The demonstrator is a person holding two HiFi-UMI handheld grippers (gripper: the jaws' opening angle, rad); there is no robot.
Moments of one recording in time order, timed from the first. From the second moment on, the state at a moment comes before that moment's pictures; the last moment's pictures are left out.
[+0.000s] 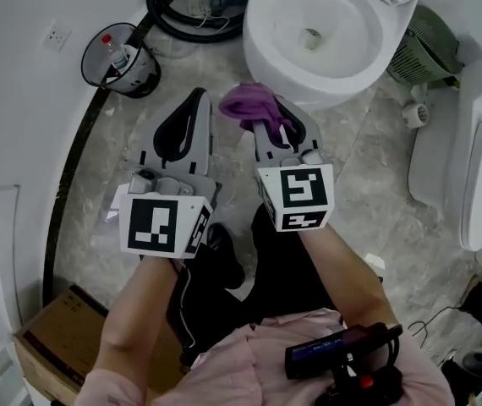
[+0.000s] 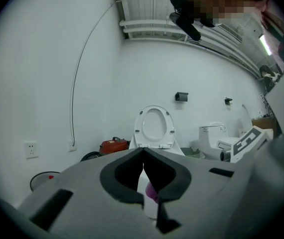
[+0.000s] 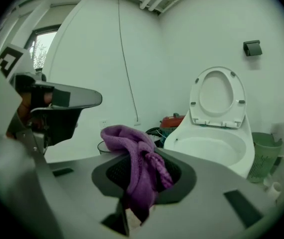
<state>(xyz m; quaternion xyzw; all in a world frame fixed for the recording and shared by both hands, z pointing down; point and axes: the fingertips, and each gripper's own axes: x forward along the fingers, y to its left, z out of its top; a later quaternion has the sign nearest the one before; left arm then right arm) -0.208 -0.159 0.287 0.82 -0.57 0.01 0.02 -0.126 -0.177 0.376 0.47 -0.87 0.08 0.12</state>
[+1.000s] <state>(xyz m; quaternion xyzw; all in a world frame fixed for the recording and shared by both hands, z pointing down) -0.258 -0.139 0.379 0.81 -0.59 0.00 0.00 -0.157 -0.255 0.457 0.55 -0.79 -0.16 0.22</state>
